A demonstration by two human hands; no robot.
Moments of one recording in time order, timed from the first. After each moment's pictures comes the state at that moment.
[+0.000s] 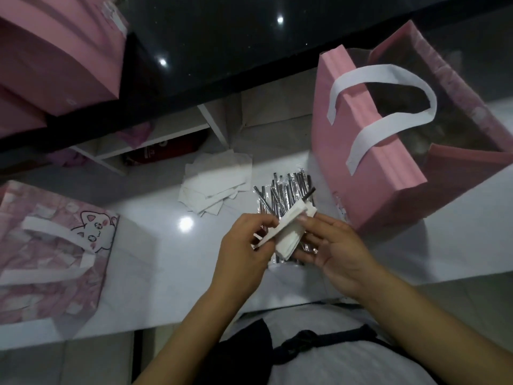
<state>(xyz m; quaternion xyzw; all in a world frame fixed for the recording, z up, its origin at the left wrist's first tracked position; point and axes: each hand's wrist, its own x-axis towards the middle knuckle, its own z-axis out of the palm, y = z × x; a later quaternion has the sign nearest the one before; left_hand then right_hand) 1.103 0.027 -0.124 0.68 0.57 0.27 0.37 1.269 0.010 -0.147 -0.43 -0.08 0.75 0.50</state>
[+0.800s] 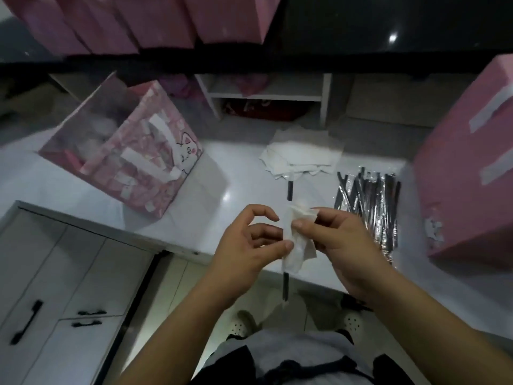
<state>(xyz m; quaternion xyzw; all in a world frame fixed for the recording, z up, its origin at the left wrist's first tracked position) 1.004 -0.066 -0.091 0.42 0.61 0.39 0.55 1.173 -0.016 -0.114 -0.42 -0.38 0.74 0.36</state>
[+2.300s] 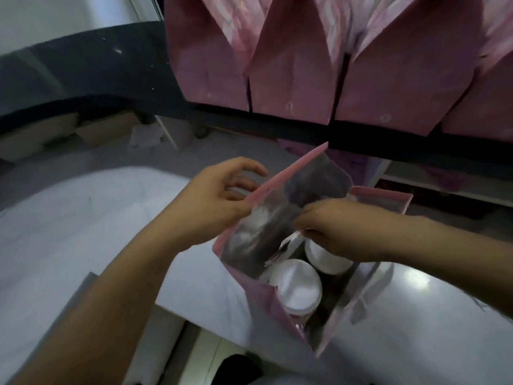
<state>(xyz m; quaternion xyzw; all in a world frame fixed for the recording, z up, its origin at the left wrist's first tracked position) 0.493 0.123 -0.003 0.56 0.63 0.32 0.42 0.718 0.199 -0.040 -0.24 -0.96 0.17 -0.06</state>
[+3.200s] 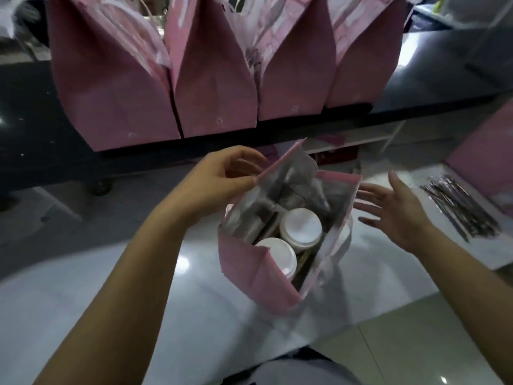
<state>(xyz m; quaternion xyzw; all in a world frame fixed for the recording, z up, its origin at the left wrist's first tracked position) 0.453 0.213 -0.015 0.73 0.36 0.25 0.52 0.793 0.096 -0.092 -0.66 -0.26 0.51 0.48</state>
